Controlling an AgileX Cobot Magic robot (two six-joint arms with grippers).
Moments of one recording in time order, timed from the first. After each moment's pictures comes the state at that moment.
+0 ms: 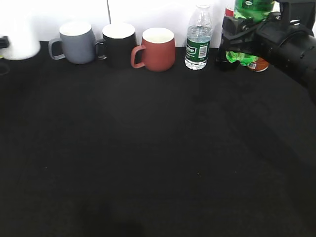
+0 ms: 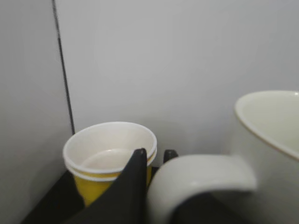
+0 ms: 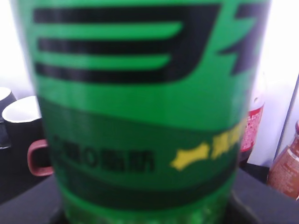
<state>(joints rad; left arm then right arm) 0.15 2.13 -1.15 0.07 -0.91 -0.07 0.37 1.66 -0.74 0.06 -0.79 0.00</state>
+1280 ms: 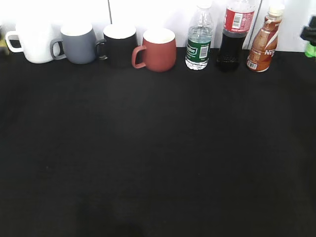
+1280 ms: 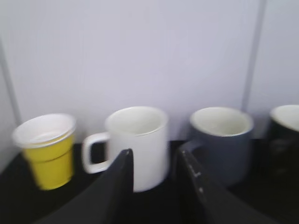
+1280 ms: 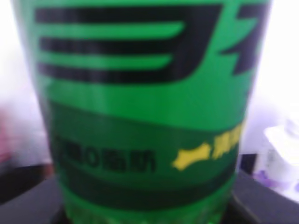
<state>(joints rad) -0.01 1.54 -0.57 0.21 -0.85 -0.13 -0.05 1.80 -0.82 0.04 -0.82 0.03</state>
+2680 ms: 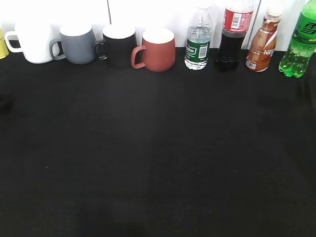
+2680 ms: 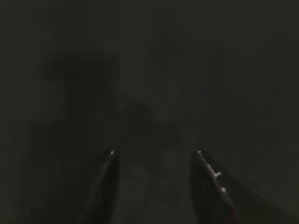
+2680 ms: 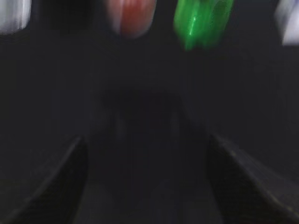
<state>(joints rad) -0.30 1.11 -0.70 0.13 0.58 -0.23 0.11 1.32 -0.68 -0.14 0.23 0.20</state>
